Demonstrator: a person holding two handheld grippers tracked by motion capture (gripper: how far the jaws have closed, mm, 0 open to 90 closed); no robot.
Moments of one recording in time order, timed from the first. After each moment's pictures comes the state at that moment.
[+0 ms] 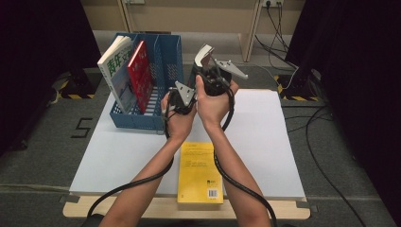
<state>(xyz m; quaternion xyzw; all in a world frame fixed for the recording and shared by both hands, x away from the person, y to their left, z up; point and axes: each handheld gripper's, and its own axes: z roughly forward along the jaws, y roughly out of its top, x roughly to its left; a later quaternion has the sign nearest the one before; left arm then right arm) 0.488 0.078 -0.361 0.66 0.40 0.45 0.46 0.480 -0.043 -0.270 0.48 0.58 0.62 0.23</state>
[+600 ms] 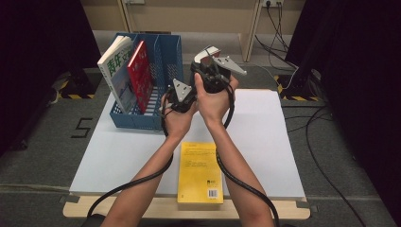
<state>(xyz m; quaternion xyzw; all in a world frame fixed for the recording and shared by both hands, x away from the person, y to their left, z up) 0.492 0.084 -0.355 0.66 0.40 0.37 0.52 0.485 -0.042 -0.264 0.45 0.60 0.61 0.26</state>
